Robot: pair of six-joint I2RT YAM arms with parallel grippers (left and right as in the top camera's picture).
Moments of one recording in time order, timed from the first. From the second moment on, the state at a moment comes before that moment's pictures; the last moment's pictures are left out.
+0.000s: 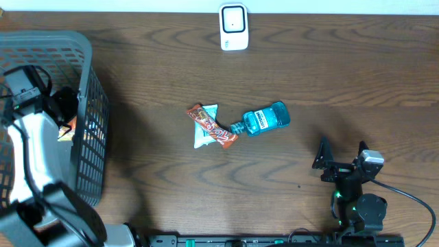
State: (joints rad) left arm 0.49 1.60 1.19 -0.68 -0.07 -0.34; right arm -0.02 0.01 0.01 -0.07 0.02 0.23
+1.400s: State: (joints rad) left arm 0.49 1.14 1.19 -0.73 0.03 -0.45; right arm -0.02 0.01 0.01 -0.07 0.02 0.23
